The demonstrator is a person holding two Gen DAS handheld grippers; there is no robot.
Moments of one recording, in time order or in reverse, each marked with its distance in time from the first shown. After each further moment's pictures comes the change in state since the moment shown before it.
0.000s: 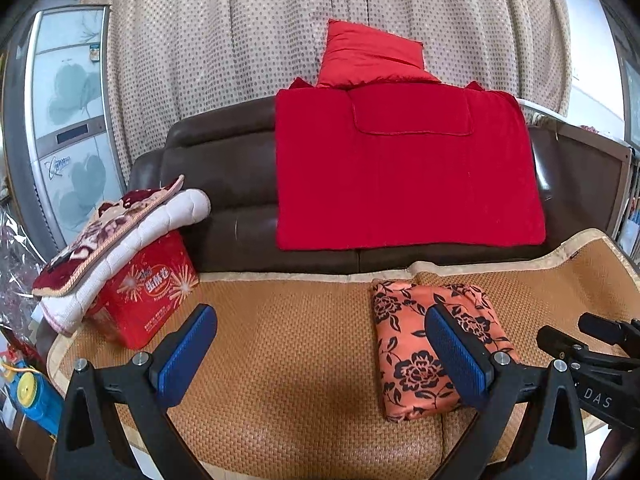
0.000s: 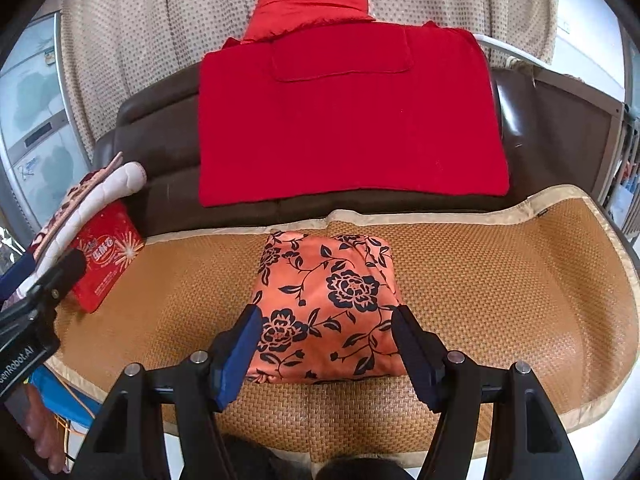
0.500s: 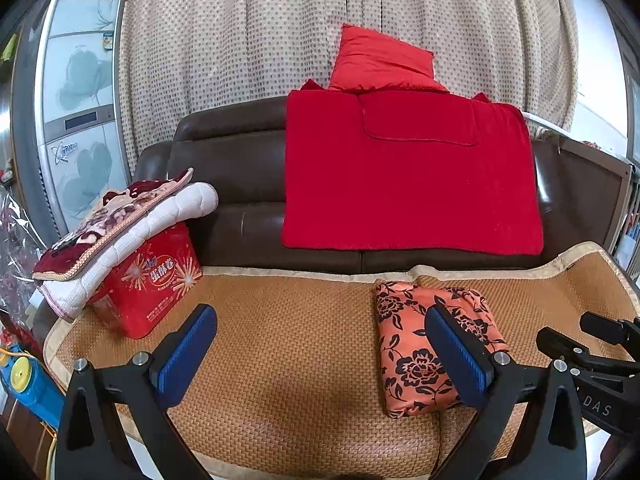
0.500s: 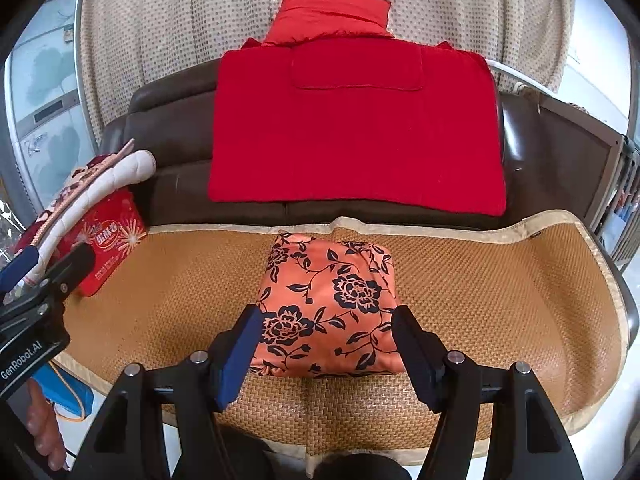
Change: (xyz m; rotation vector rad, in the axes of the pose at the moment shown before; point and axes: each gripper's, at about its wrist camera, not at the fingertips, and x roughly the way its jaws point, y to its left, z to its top) left arm -0.007 0.021 -0.004 -0.045 -0.006 -0.009; right arm -0.023 0.026 -0.003 -0.076 -0.019 -0.030
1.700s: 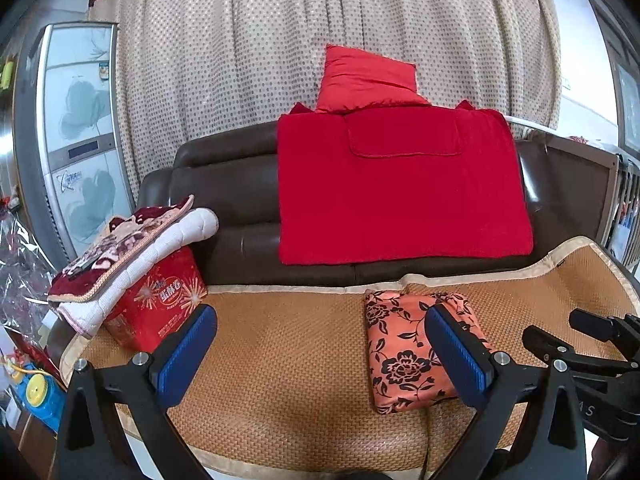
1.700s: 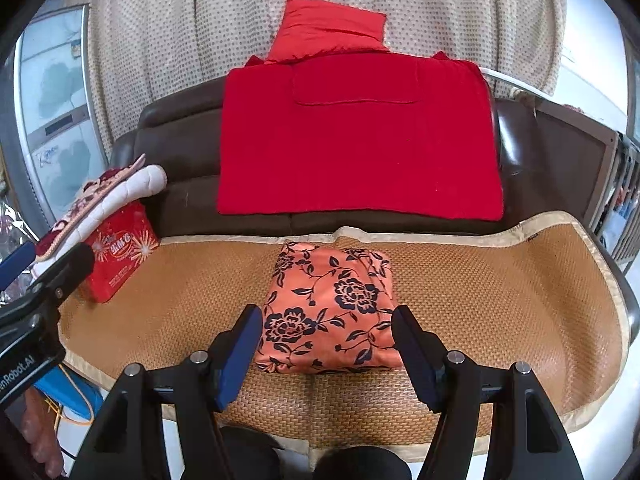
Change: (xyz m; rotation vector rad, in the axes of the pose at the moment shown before) left arm -0.055 -0.030 0.009 0.064 -0.059 0.010; right arm -0.036 -0.020 -0.010 0.025 -0.052 0.038
